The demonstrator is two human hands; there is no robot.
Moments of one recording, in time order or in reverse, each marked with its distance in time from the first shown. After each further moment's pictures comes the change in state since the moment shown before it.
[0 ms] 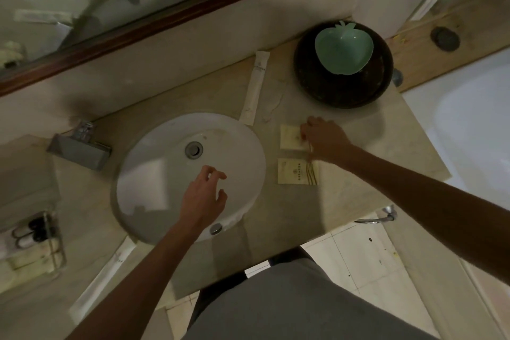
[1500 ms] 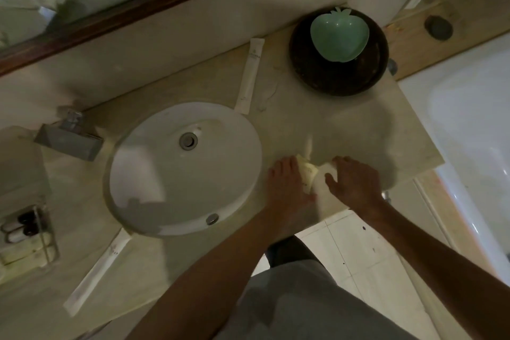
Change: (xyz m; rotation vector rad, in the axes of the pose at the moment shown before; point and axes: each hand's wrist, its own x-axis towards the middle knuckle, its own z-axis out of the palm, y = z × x) left_hand 0.014 0.165 0.078 0.236 -0.169 0.142; right_hand -0.130 -0.021 0.040 0.072 0.101 0.362
